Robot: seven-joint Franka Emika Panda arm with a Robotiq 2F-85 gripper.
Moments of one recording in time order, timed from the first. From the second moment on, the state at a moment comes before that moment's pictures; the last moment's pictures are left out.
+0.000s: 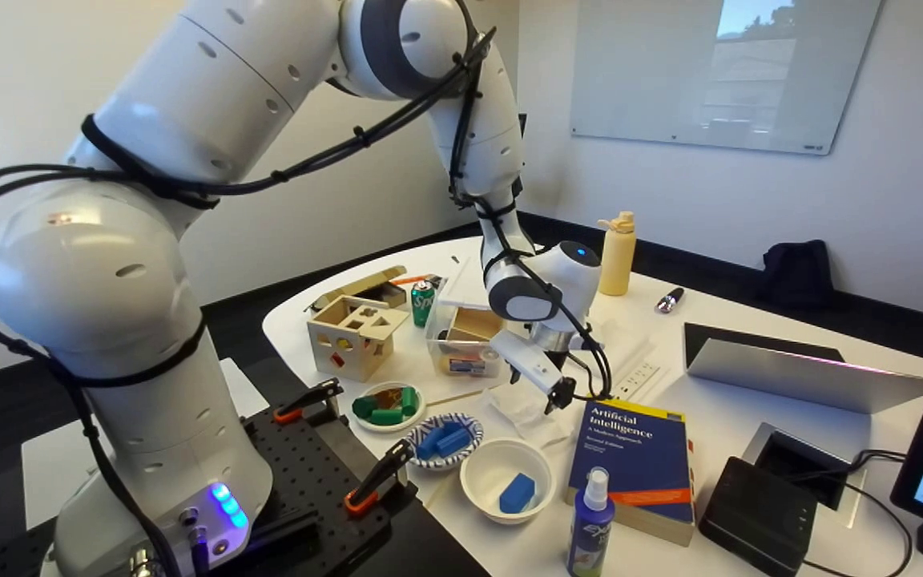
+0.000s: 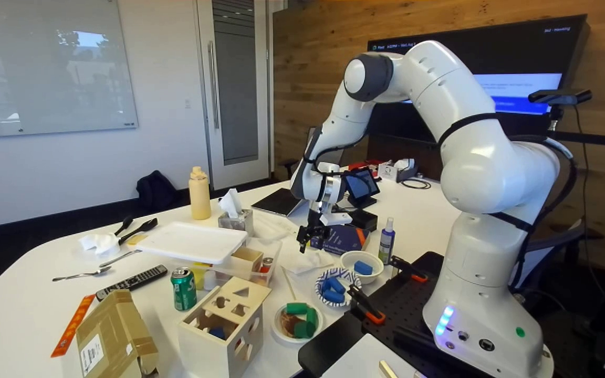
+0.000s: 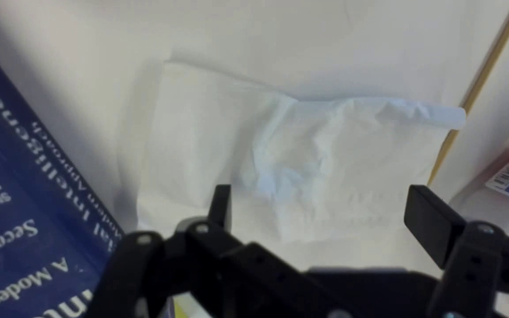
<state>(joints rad) -0.18 0.82 -0.02 -2.02 0.57 2.75 -0.69</state>
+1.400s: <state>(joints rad) -0.36 0.92 0.11 -1.91 0.23 2.75 -0.42</state>
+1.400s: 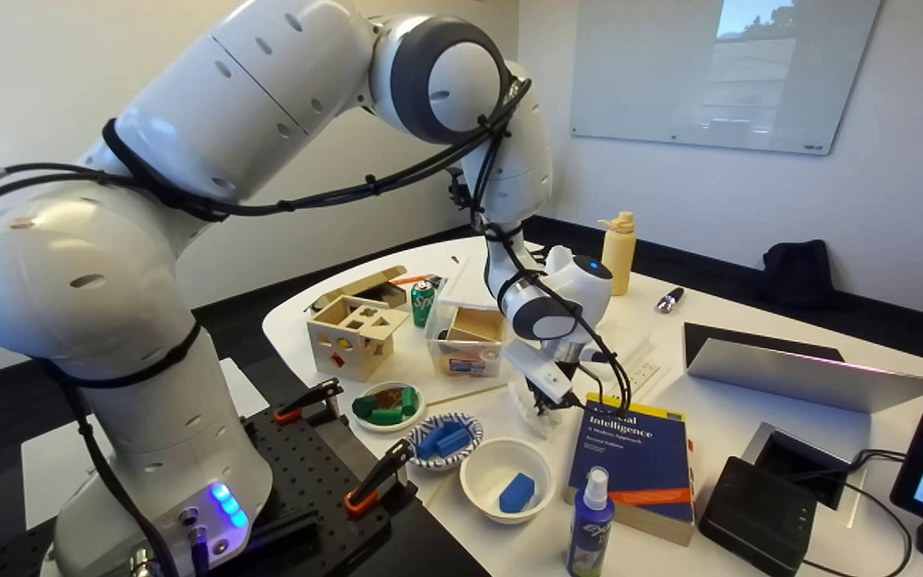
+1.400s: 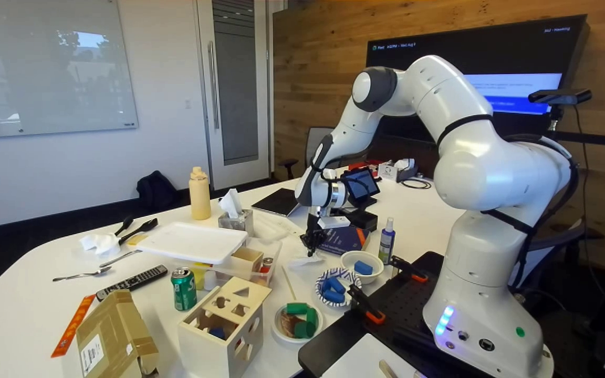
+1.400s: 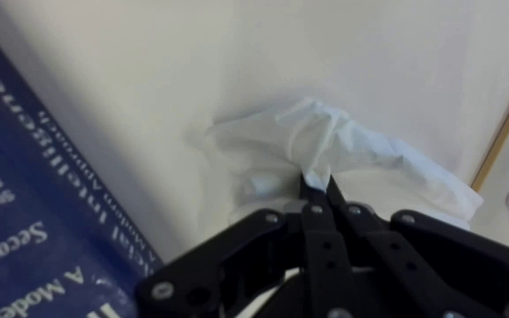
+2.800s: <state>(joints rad) -0.30 0.90 -0.15 -1.76 0.06 2.77 -0.16</state>
